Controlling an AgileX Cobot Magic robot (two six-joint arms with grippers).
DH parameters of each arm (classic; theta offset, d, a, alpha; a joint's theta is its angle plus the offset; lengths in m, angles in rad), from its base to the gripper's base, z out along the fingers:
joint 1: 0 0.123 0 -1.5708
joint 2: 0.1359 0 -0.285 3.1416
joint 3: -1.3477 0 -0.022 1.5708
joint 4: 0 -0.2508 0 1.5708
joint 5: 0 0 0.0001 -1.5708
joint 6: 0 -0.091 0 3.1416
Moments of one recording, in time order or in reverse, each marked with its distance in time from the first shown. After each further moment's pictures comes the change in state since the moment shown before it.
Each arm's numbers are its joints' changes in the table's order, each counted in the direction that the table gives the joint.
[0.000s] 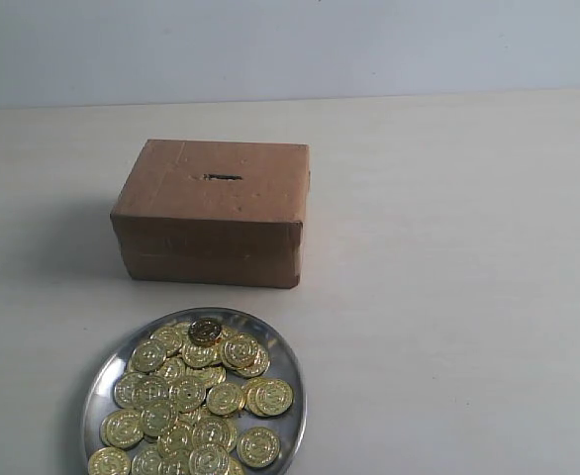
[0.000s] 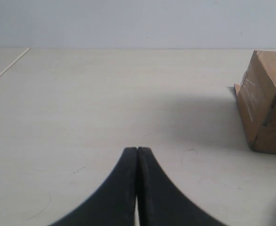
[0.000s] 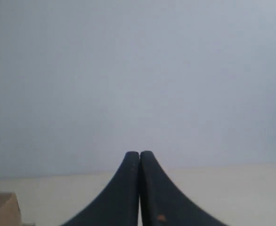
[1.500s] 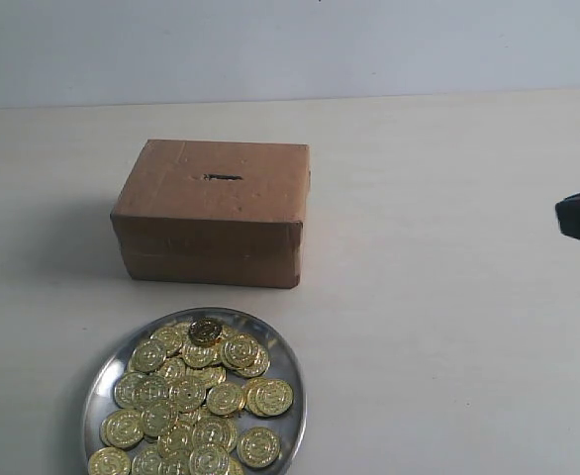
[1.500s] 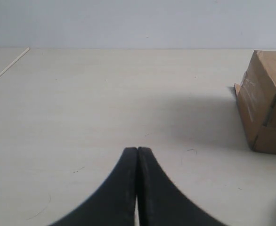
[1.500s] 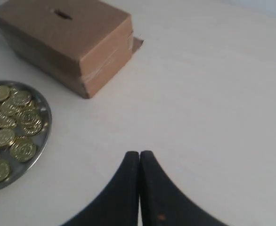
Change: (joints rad) left arm 0.000 0.000 0.000 0.000 0.000 0.000; right arm 0.250 0.773 0.588 -0.309 0.742 0.475
